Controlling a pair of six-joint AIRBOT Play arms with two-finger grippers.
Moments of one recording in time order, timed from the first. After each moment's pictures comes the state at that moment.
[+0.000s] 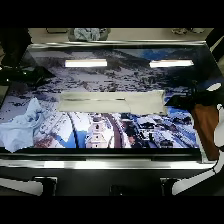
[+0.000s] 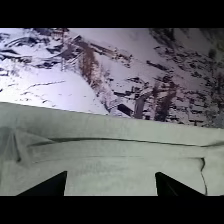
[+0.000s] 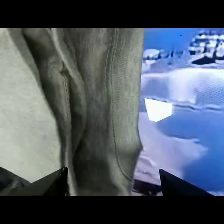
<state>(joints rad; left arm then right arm) 0.24 -1.63 1.74 0.84 -1.26 -1.39 -0.42 -1.87 1.55 -0.91 1.32 0.96</state>
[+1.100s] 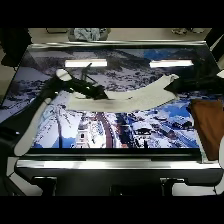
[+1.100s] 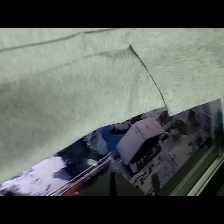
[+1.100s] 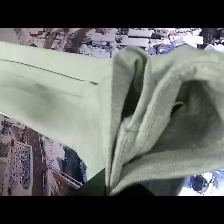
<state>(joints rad) -0.33 -1.85 1.74 0.72 -1.19 -1.39 -0.32 -1.55 1.55 -0.77 1.34 0.99</state>
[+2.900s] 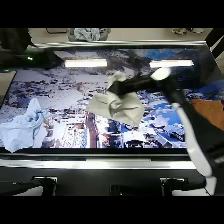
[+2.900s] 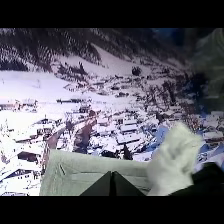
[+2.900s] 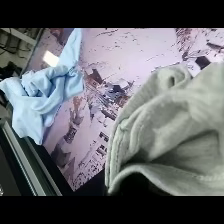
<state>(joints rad) -0.06 -1.34 1.74 1.00 -1.13 -1.50 0.31 -1.65 1.55 -0.51 1.03 1.08</state>
